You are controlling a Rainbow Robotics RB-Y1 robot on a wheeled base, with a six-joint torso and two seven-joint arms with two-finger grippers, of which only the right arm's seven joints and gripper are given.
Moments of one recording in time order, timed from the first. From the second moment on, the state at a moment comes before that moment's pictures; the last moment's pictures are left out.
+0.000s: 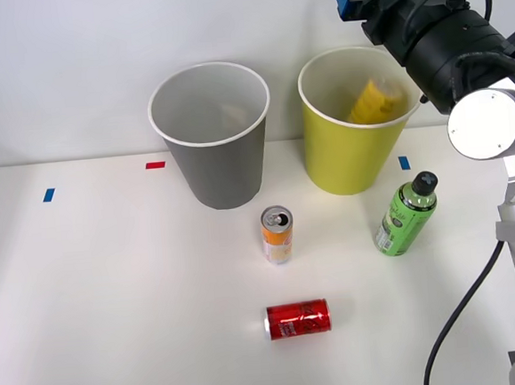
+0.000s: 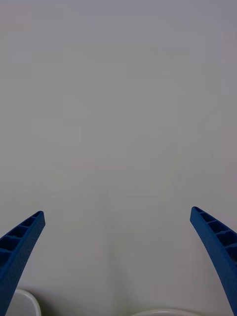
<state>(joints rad) -0.48 -0.27 -0.07 -1.83 -0.76 0.39 1.79</state>
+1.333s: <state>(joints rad) 0.59 -0.53 0.14 -2.46 -0.88 -0.25 1.87</state>
